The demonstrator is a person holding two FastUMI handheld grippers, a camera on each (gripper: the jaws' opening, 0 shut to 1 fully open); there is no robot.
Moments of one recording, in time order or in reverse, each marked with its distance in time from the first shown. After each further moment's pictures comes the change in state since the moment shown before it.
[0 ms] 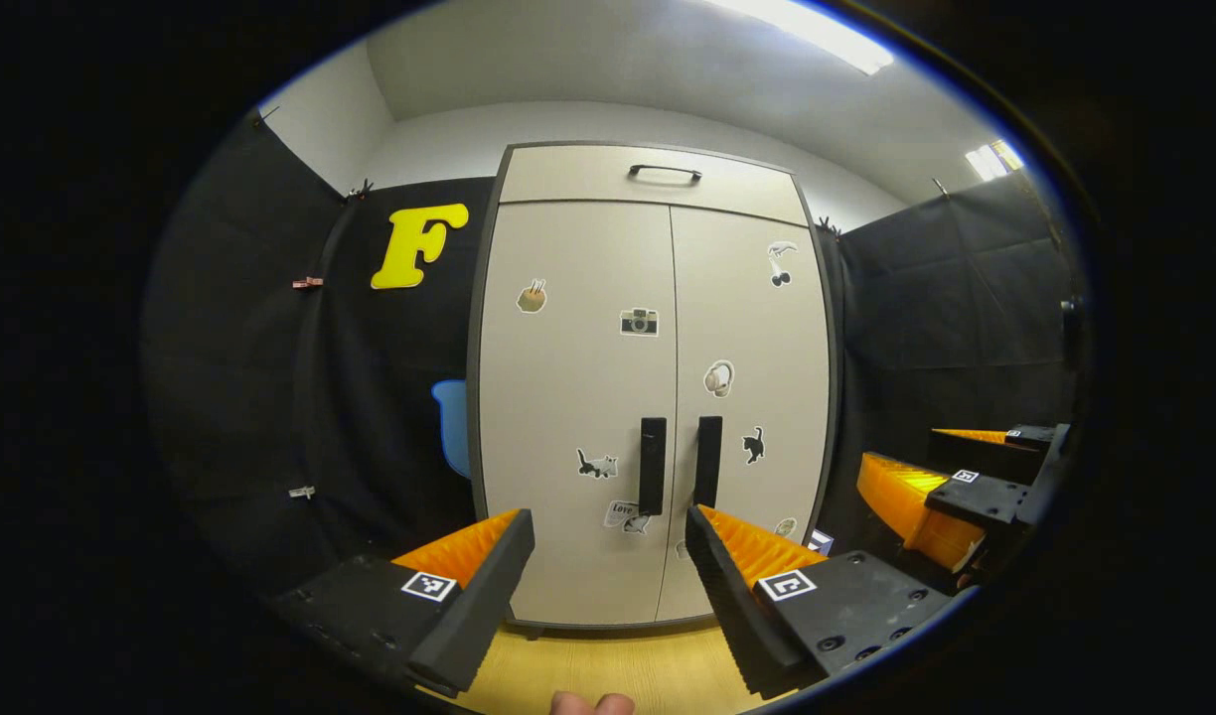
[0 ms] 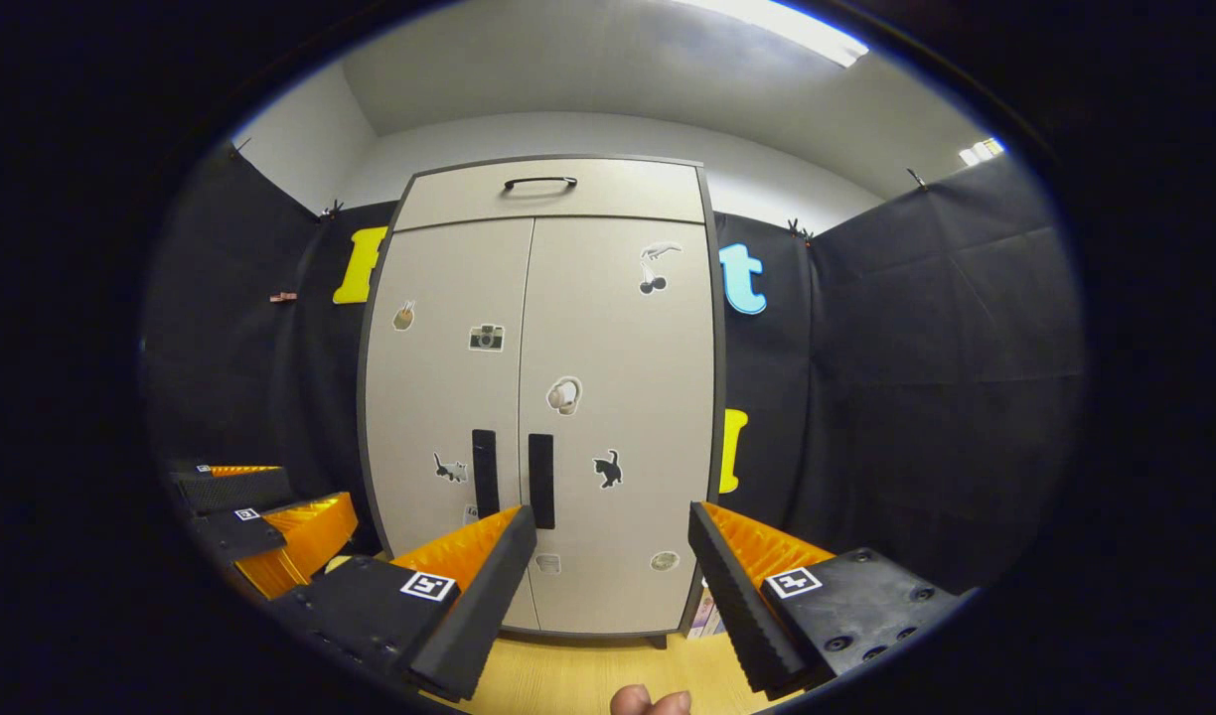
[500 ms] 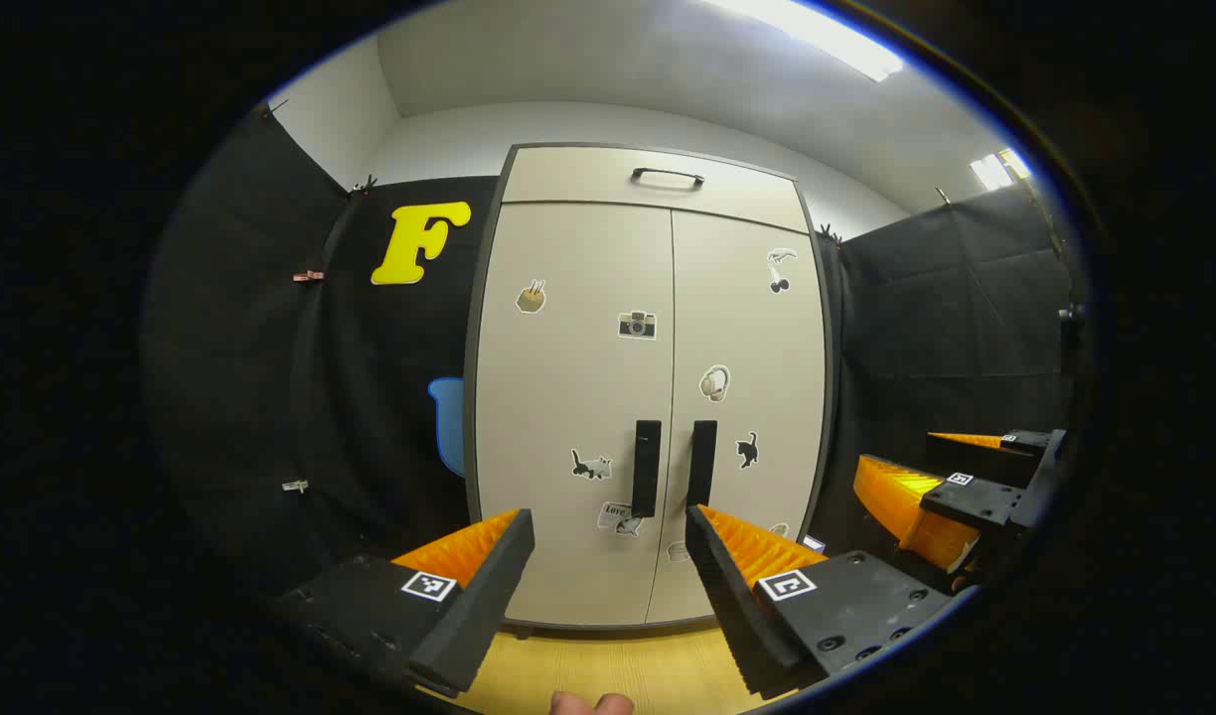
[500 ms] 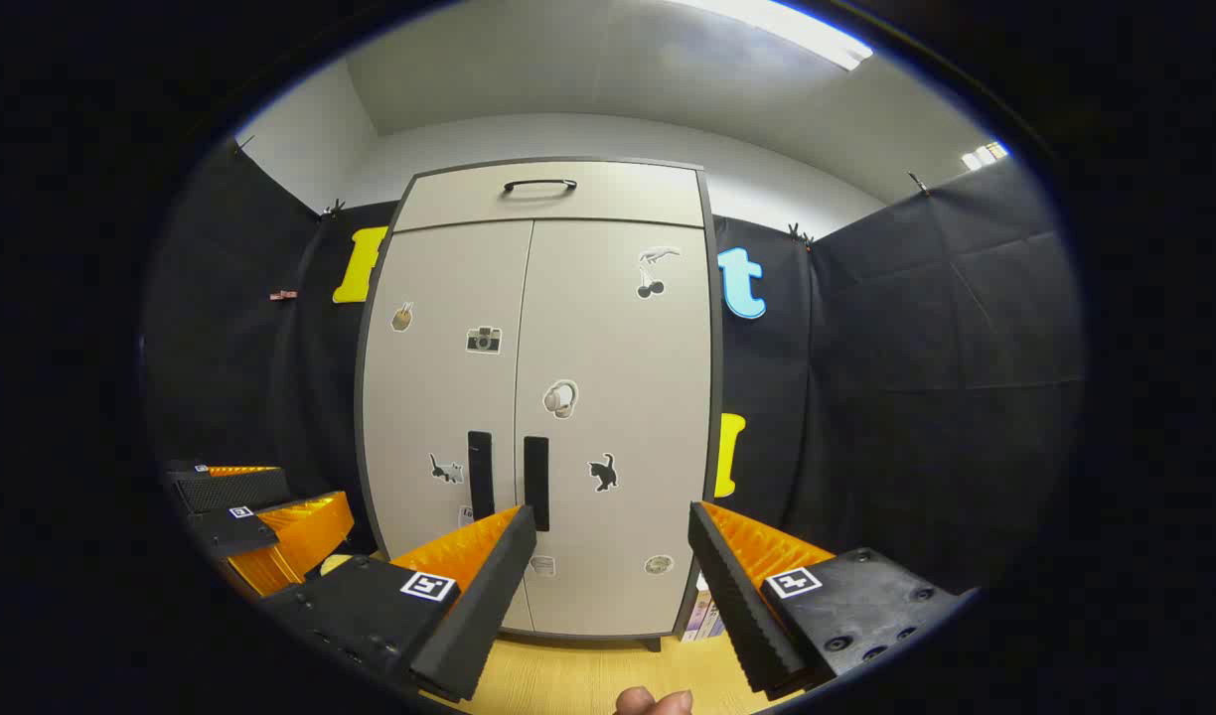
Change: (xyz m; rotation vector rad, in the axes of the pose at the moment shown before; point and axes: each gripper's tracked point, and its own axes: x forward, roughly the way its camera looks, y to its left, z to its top) left arm -0.002 -0.004 0.000 -0.026 -0.006 -0.013; right arm 0.003 -0.005 0.004 -0.014 -0.011 -0.003
